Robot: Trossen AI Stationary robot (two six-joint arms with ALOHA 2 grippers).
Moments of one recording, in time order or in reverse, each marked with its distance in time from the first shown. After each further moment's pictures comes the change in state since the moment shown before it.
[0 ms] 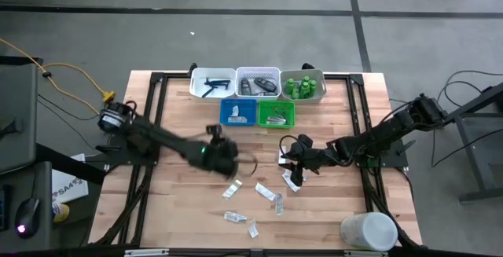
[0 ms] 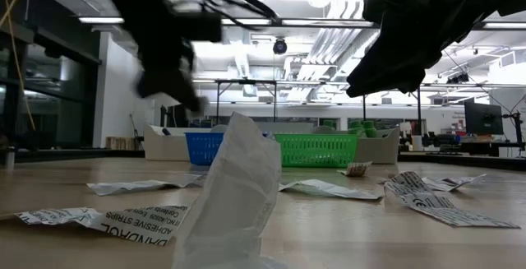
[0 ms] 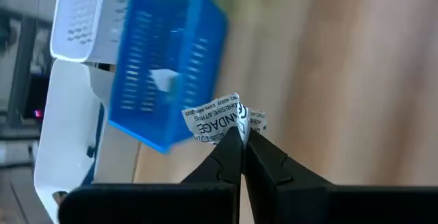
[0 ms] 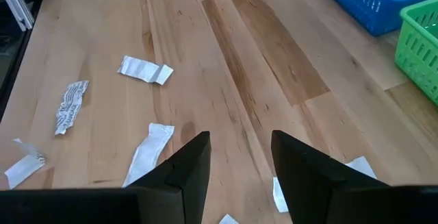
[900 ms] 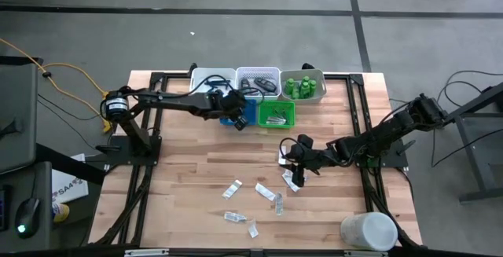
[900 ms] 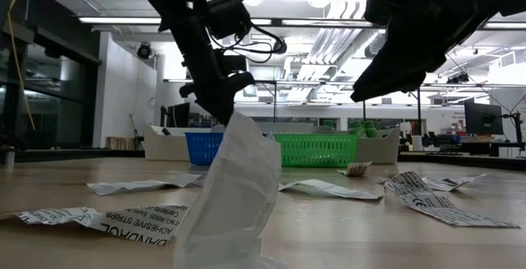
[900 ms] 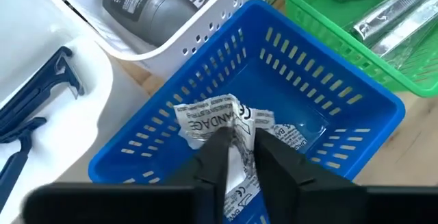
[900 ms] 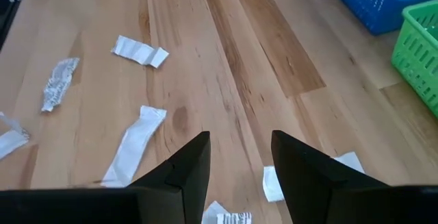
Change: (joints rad) left arm 0.570 0.000 0.000 0.360 0.432 -0.035; right arm 0.003 0.000 0.000 -0.034 -0.004 -0.065
